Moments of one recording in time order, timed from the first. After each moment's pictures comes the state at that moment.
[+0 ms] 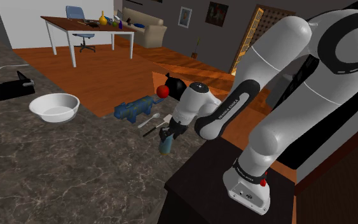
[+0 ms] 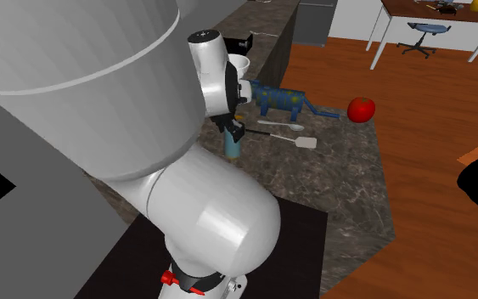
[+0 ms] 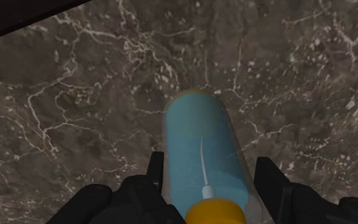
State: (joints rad) arm -0.26 -0.17 0.58 -2.94 -0.14 3.01 0.85
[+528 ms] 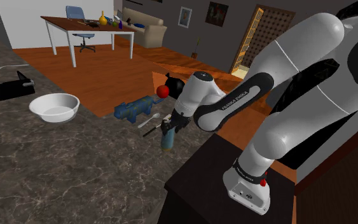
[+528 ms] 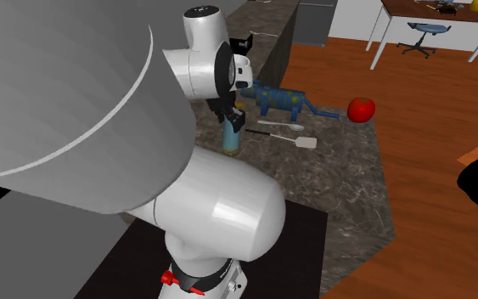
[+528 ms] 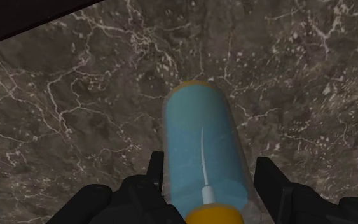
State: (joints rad) arm -0.05 -0.33 0.42 -2.93 0.06 2.84 0.69
